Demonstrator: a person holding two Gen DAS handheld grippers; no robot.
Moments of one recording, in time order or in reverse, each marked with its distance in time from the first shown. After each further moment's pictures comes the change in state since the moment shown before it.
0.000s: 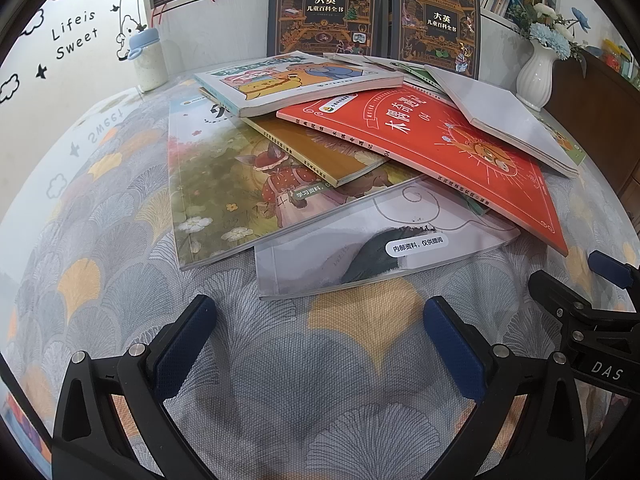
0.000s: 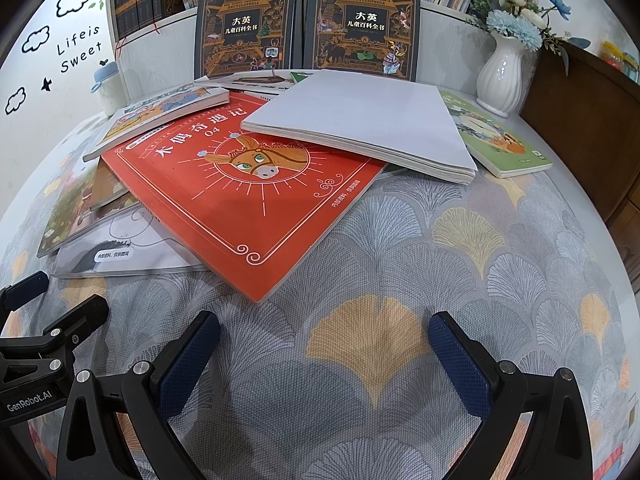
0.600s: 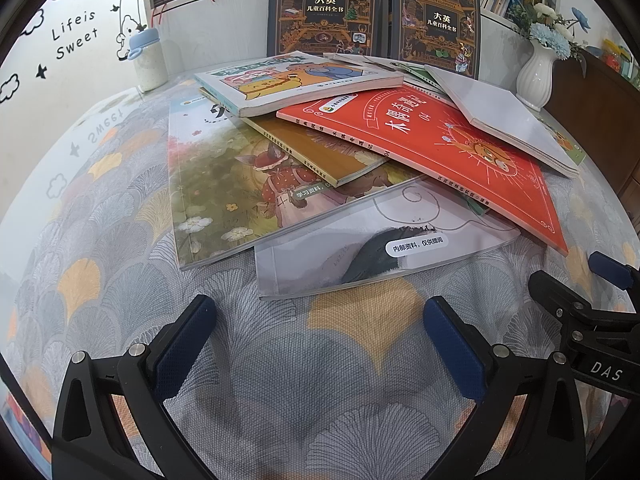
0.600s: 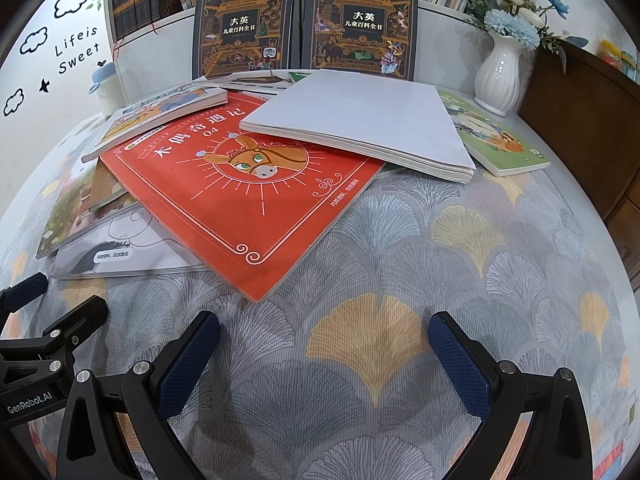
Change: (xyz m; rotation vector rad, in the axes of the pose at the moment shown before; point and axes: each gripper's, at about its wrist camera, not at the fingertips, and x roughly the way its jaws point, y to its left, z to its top) left arm 0.000 0.000 0.000 0.000 0.000 0.000; right arm 0.000 -0.001 -0.001 0.005 -0.001 -0.004
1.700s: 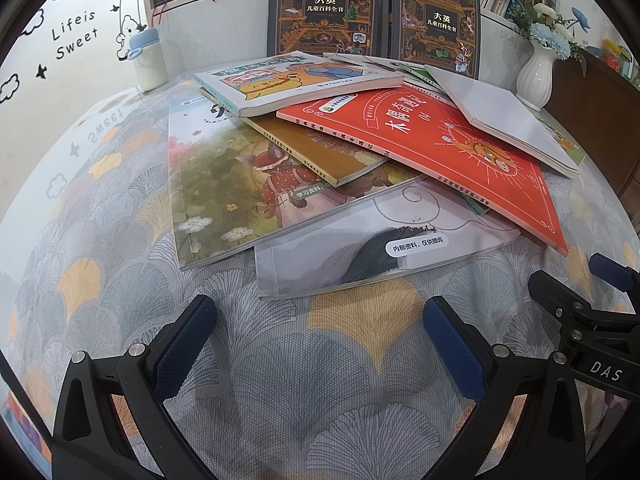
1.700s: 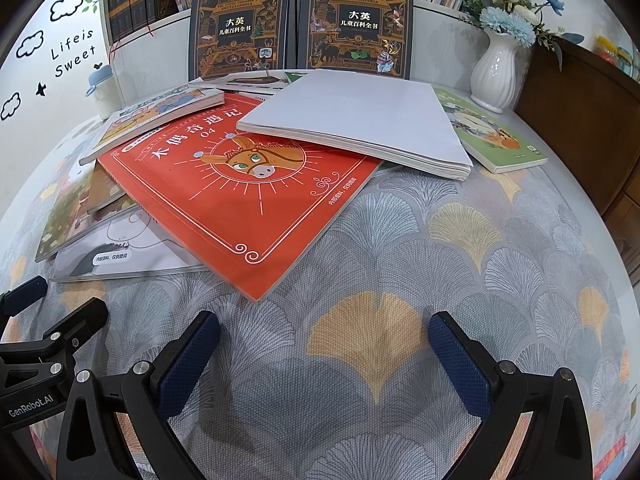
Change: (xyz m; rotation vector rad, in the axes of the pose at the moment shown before) left arm 0.000 0.000 0.000 0.000 0.000 0.000; right arm -0.001 -0.004 -0.002 0.013 0.001 -0.006
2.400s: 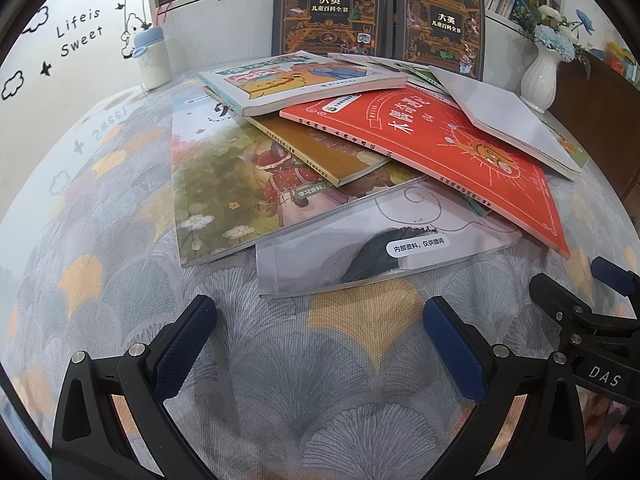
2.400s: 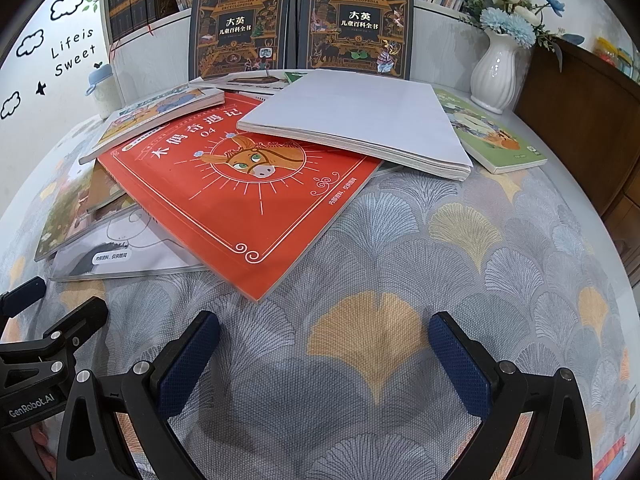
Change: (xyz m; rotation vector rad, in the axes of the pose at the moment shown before) left arm 0.000 -0.005 -0.001 -0.015 0.000 0.017; right arm 0.000 0.001 0.000 -0.003 0.000 -0.003
